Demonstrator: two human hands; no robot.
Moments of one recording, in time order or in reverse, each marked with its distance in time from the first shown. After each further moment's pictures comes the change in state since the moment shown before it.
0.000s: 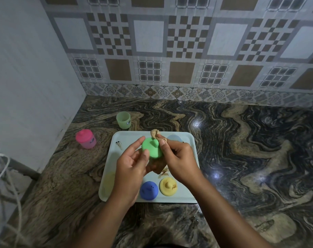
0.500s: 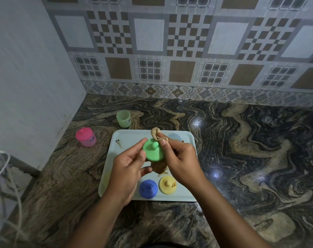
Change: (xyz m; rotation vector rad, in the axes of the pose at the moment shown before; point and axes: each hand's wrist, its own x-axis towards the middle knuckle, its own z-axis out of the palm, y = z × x) left_hand -0.003 0.007 -0.008 -0.035 -0.041 -0.067; right_hand -0.006 0.003 -0.004 -0.072 0.044 -0.097
